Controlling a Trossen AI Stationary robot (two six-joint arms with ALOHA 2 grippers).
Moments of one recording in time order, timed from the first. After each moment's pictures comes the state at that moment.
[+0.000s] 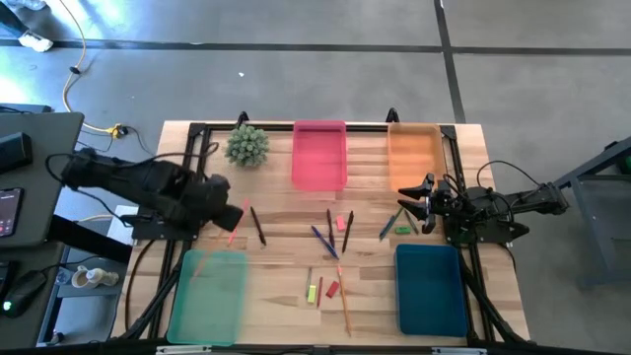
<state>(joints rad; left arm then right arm) -0.14 0.97 1.02 -1.22 -0.05 -1.36 0.18 0.01 0.01 0.07 0.37 0.26</state>
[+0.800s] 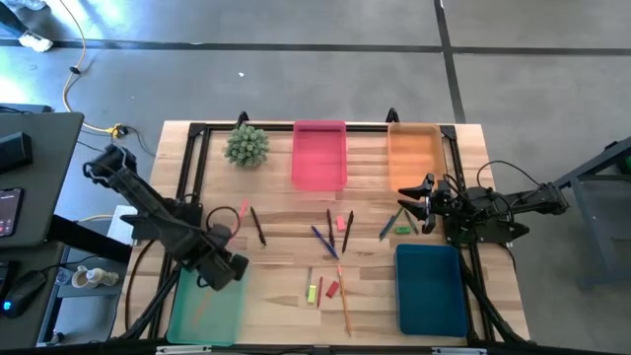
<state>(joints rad) -0.62 1.36 0.94 -1.09 -0.10 -1.95 0.18 0.01 0.01 0.07 0.37 0.26</state>
